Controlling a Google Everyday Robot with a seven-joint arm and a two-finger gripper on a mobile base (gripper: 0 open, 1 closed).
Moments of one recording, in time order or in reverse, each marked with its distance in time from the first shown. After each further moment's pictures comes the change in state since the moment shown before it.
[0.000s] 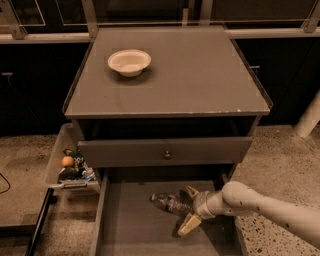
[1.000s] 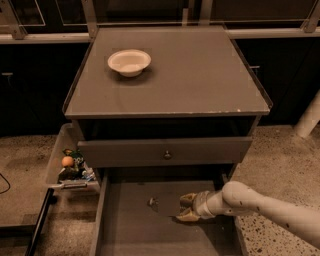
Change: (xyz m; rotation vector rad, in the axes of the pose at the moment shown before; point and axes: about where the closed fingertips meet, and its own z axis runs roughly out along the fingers) arm 0.000 0.000 0.000 0.000 0.000 0.000
